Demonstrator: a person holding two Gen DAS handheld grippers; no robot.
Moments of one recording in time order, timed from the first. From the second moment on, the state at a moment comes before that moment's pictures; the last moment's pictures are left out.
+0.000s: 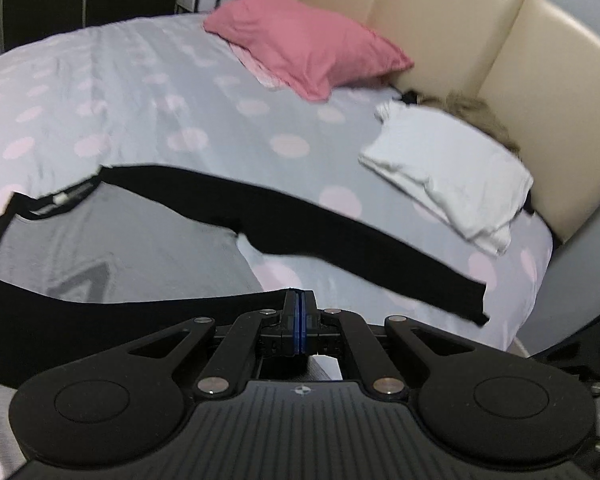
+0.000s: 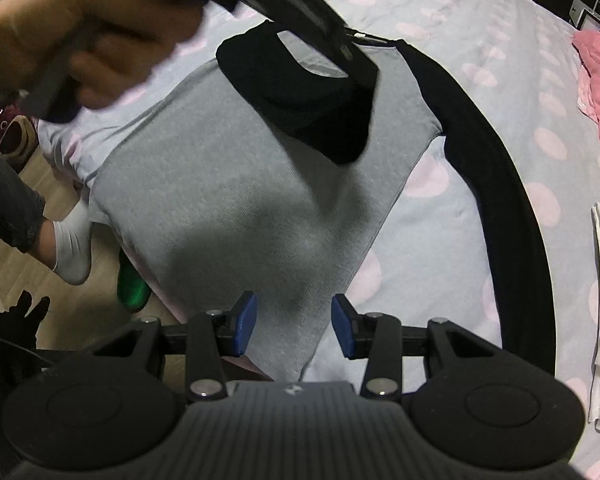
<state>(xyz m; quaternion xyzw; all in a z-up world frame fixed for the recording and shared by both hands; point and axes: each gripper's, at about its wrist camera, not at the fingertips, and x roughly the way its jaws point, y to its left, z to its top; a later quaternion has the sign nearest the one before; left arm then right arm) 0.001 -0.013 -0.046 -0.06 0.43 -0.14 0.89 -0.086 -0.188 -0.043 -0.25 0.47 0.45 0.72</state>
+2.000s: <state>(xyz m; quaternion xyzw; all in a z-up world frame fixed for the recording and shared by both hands) -0.104 0.234 -0.144 -0.25 0.42 0.01 0.87 -0.017 -0.096 -0.118 -0.19 0.50 0.34 0.77</state>
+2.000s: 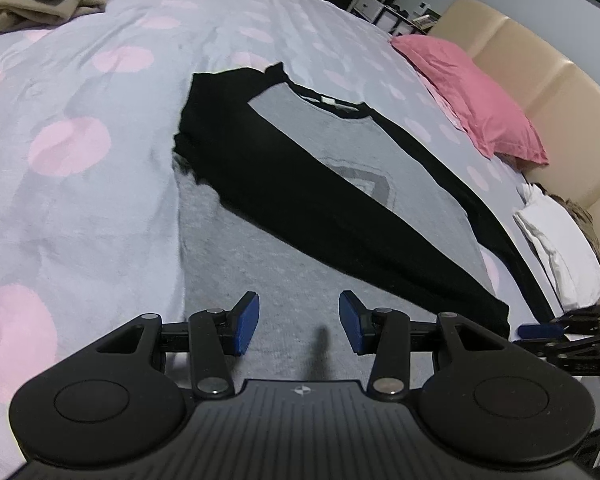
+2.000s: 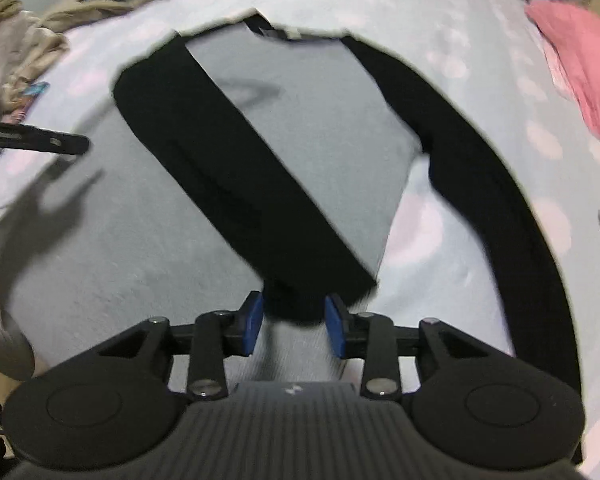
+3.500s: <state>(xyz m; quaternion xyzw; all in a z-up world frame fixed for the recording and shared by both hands) -0.099 0.268 -0.139 -0.28 0.37 0.09 0.88 -0.035 -0.081 -0.121 -0.29 0.37 0.41 0.78</state>
